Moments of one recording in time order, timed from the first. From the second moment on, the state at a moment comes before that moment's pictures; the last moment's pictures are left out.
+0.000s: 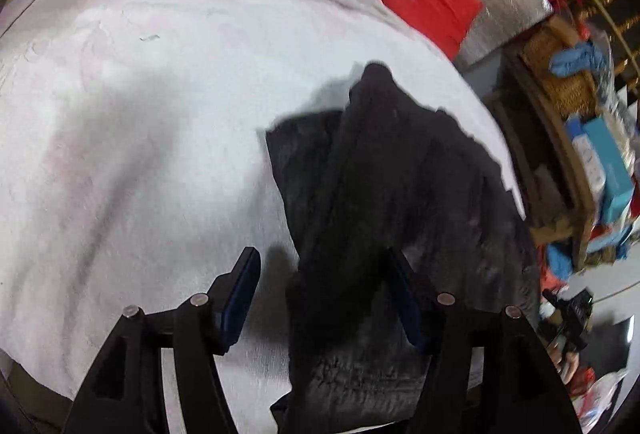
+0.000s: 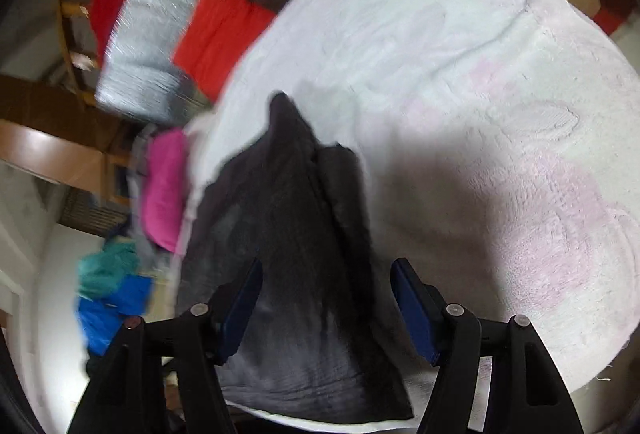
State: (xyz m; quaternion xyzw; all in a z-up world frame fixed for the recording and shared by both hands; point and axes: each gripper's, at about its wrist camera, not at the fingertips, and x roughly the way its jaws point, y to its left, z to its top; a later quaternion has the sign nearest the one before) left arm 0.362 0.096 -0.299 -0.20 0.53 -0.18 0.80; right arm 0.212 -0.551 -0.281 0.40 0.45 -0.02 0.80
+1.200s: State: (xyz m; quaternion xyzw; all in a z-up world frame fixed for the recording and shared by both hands) left arm 0.398 0.092 -0.317 -0.26 0.57 -0.26 0.74; right arm 0.229 -0.567 -0.320 0.46 0.46 0.10 0.75
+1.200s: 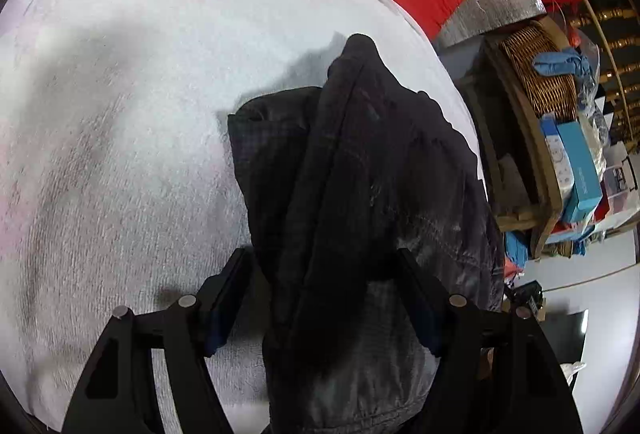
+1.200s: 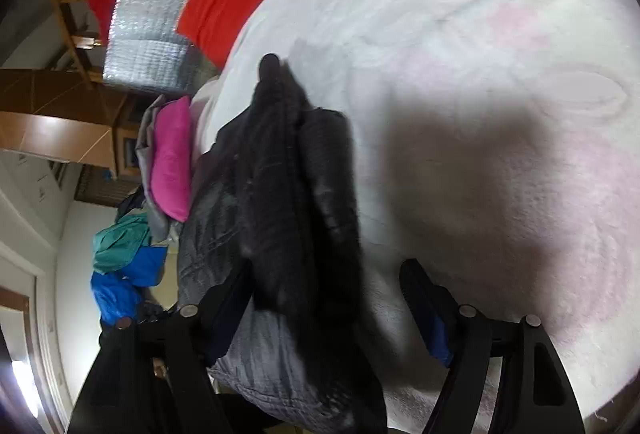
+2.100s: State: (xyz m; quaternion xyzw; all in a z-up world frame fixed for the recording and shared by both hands) left arm 0.399 0.061 -0.321 -0.28 0.54 -0.32 0.72; right arm 0.269 -0.491 -0.307 0.36 0.47 0.10 0.80
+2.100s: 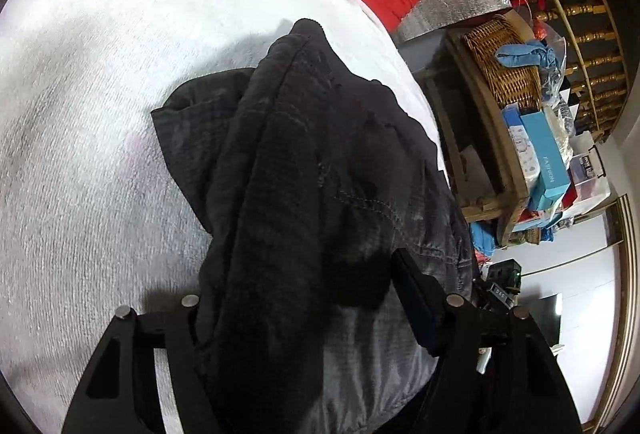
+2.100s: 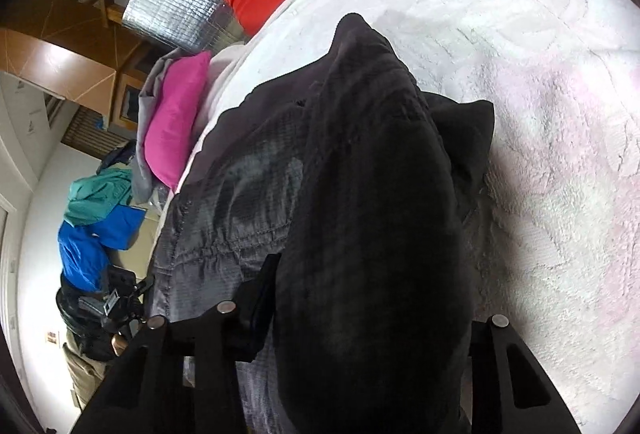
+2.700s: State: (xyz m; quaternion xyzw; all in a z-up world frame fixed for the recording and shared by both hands) left arm 0.399 0.056 -0.320 -0.28 0.53 -0.27 0.75; right arm 0.279 -0.487 -0.286 0.32 0.44 0.01 0.84
